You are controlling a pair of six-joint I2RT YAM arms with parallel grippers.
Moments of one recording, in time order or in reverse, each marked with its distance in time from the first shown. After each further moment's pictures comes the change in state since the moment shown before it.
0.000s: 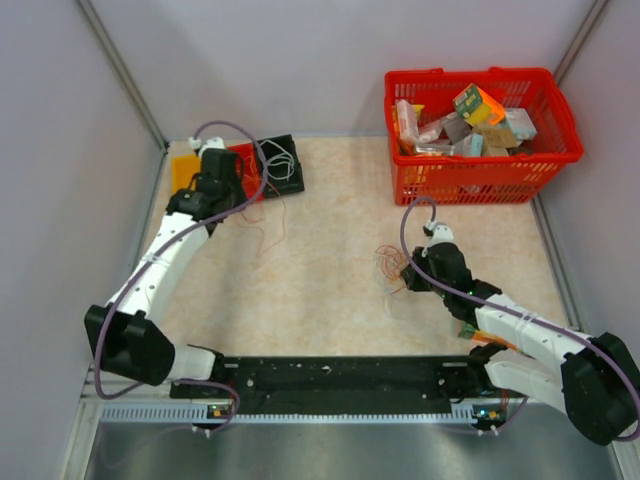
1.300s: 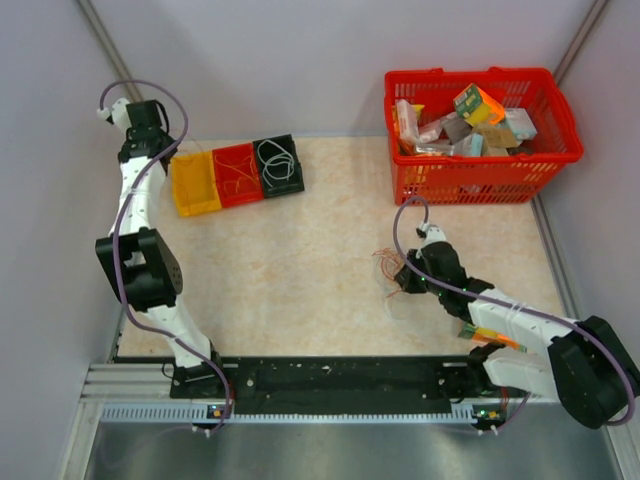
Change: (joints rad) left arm 0.518 0.480 0.516 0.158 0.018 -0.140; right arm 0.000 0.091 0.000 0.053 -0.071 0.018
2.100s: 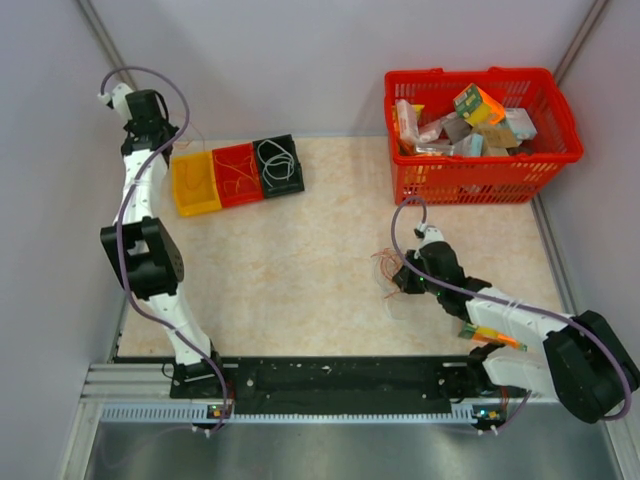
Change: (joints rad) left arm 0.003 0.103 0.115 0.128 -0.003 0.064; right arm 0.000 0.031 0.000 0.022 -0.028 0.008
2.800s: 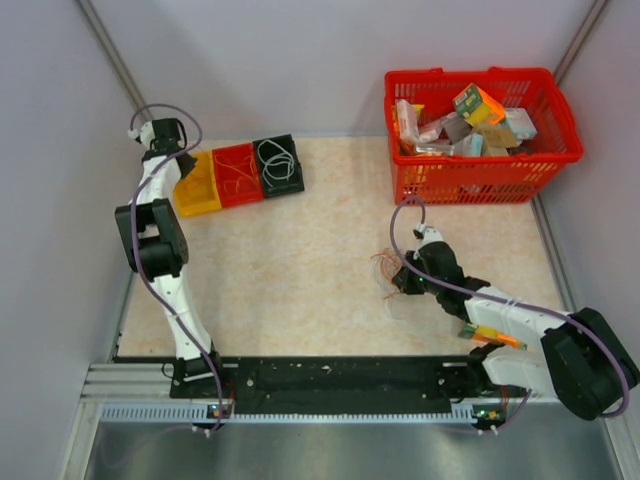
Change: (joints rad) left arm 0.000 0.172 -0.082 -0.060 0.025 -0.095; right arm 0.000 0.014 0.000 0.002 -0.010 0.003
